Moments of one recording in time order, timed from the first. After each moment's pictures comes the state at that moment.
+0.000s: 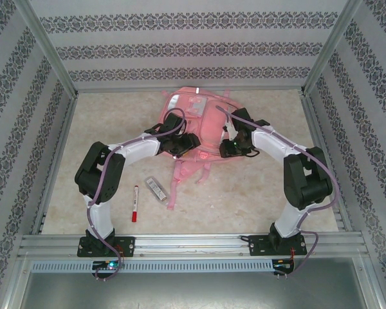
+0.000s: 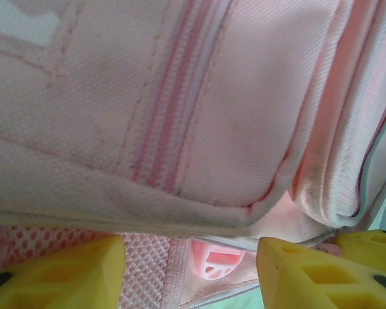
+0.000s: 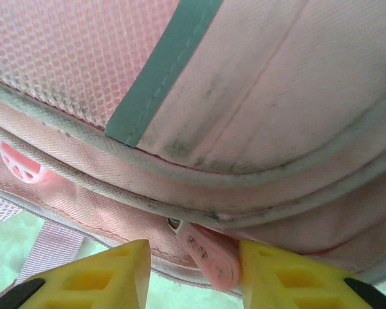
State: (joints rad) left arm -0.52 1.91 1.28 -0.28 0.29 -0.98; right arm 0.32 1.75 1.21 -0.73 -0.21 0.15
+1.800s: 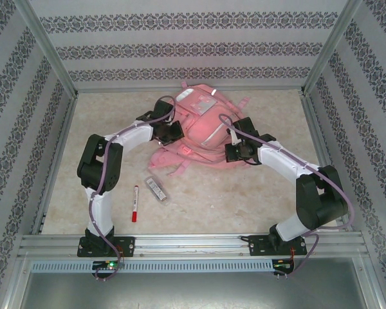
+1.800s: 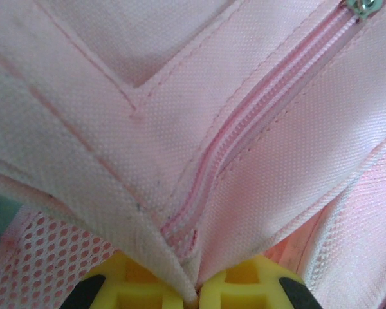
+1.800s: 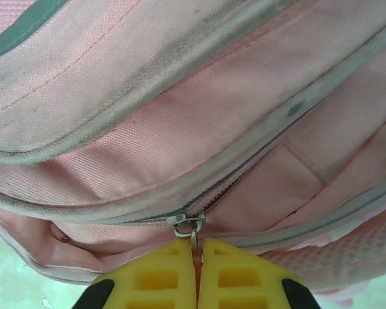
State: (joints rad) left arm -0.36 2.03 1.48 -0.44 0.29 -0.77; right arm 0.36 1.53 0.99 -0.52 -0.08 0.21
